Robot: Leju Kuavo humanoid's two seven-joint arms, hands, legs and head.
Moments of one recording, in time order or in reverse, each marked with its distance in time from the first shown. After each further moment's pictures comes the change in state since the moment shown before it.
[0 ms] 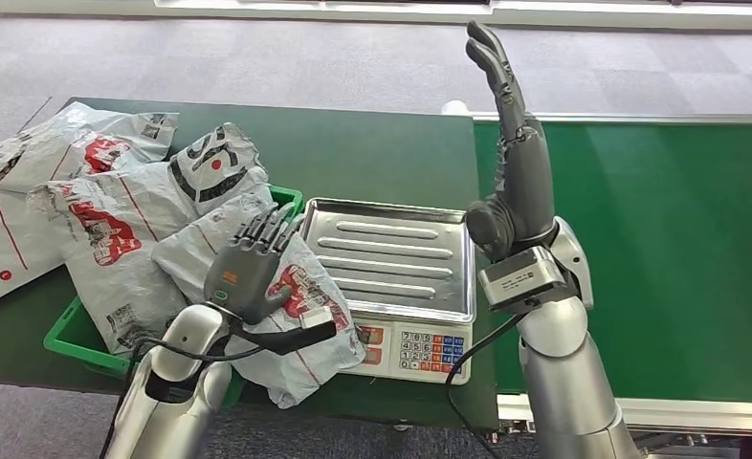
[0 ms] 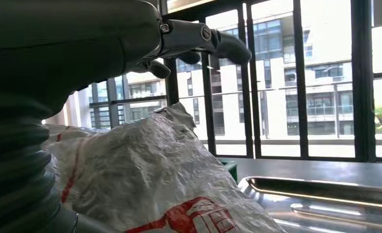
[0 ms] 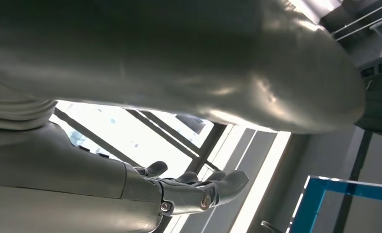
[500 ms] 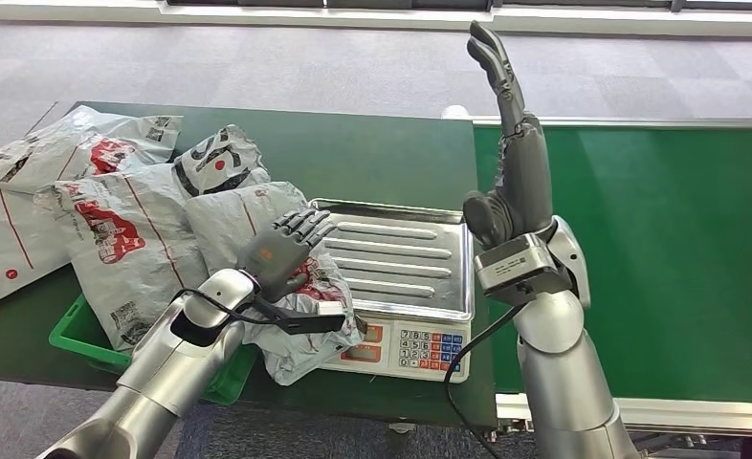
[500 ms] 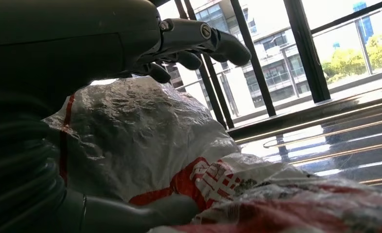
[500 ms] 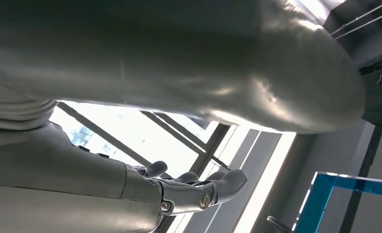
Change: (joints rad) left arm -0.293 0.134 -0.252 0.453 0.102 -0.029 -0.003; right arm -0.001 0.010 -0.013 0.026 0.019 -0.017 0.012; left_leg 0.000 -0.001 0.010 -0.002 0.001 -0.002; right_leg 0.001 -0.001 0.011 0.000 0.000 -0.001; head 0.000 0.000
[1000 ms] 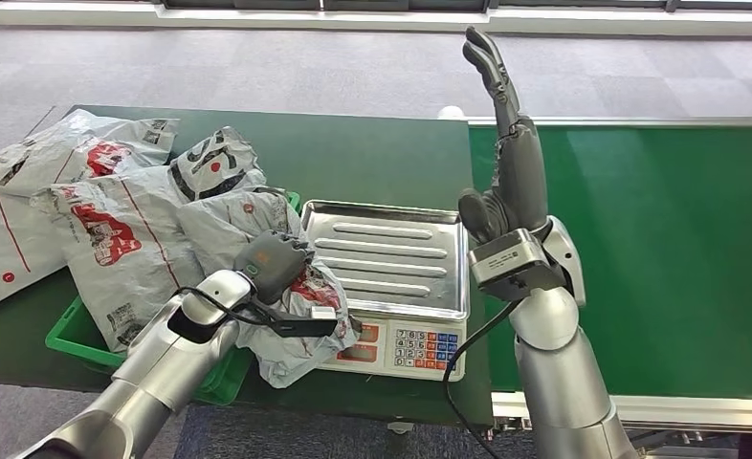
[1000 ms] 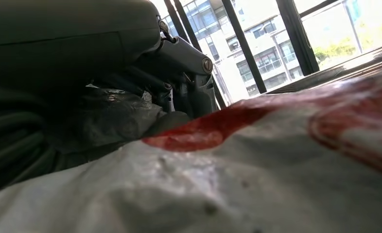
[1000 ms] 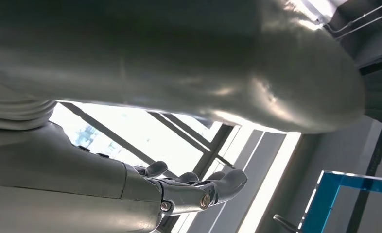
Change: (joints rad) left arm -0.034 0.028 -0.042 0.071 0.023 -0.008 -0.011; right arm -0.002 0.003 -0.001 0.029 0.004 -0.011 -0.005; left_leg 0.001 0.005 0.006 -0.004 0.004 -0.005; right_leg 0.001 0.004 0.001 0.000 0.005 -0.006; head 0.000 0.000
